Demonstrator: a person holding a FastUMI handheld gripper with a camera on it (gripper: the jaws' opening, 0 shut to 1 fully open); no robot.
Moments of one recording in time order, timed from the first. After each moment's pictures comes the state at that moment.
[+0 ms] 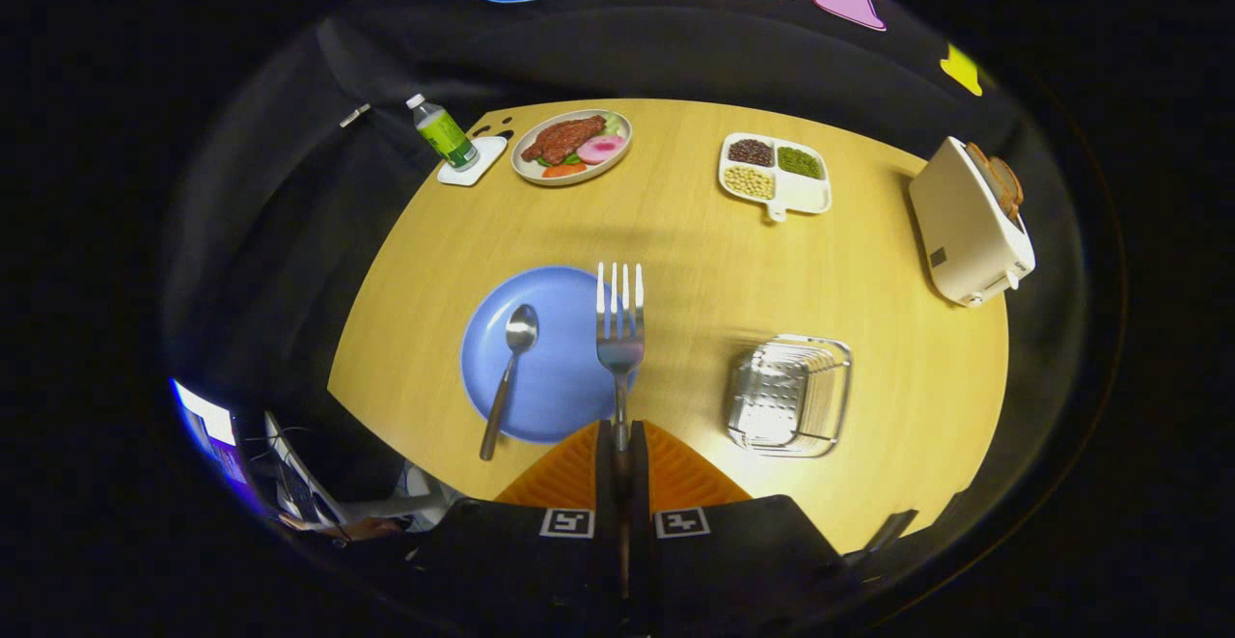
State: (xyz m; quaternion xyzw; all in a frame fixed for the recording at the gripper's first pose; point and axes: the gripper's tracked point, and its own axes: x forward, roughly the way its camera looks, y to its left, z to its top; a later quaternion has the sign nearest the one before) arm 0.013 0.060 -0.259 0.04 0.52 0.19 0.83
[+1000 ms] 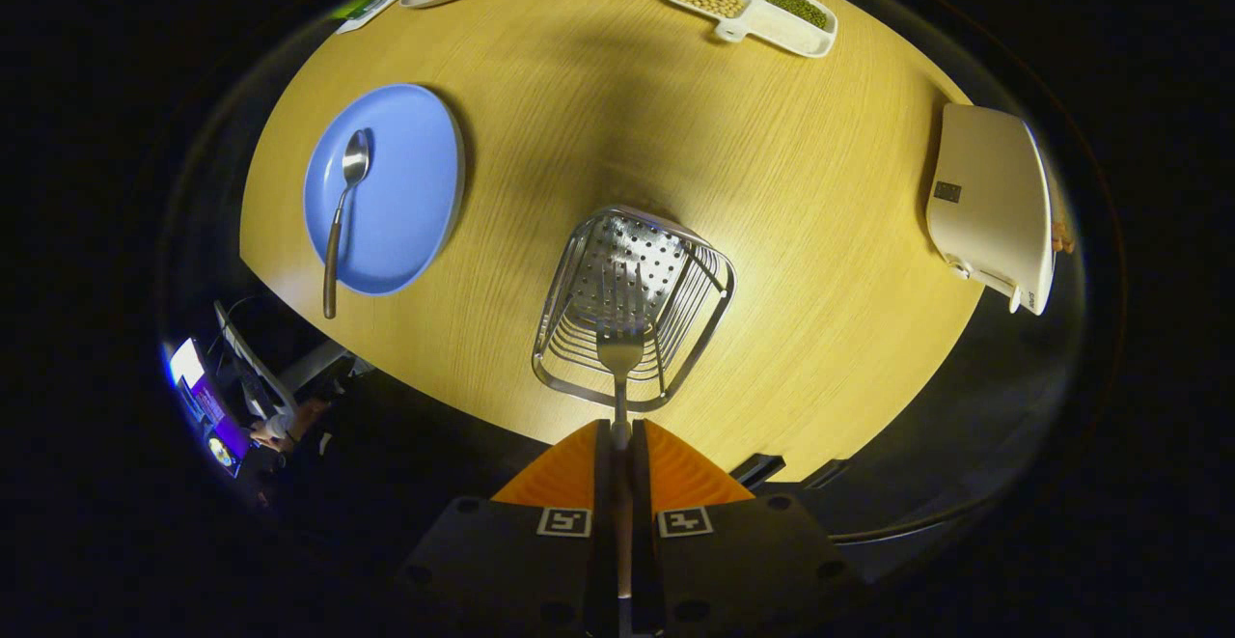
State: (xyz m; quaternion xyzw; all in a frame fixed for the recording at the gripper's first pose) arm 0.013 -0.028 -0.338 -0.12 0.77 0.17 0.60
